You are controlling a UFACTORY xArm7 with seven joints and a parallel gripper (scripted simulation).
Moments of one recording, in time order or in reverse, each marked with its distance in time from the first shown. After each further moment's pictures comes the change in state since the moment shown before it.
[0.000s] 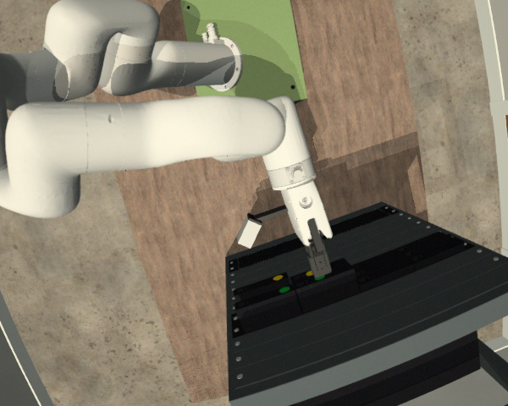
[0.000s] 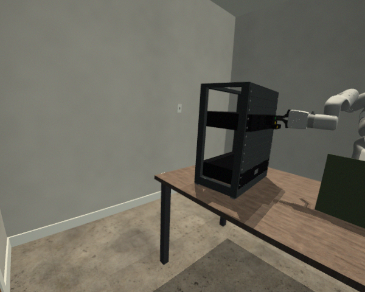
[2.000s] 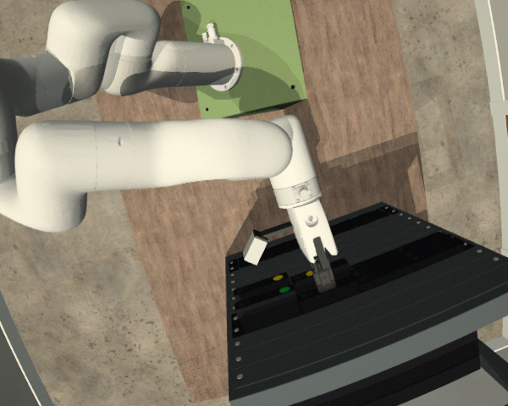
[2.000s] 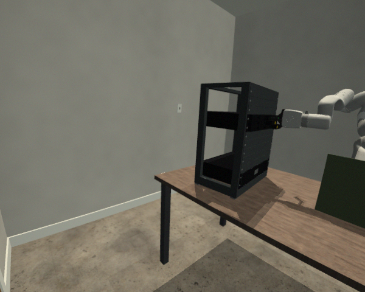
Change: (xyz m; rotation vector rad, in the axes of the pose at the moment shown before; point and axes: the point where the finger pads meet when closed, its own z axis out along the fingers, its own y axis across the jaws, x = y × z) arm 0.000 0.000 0.031 -0.001 0.000 0.000
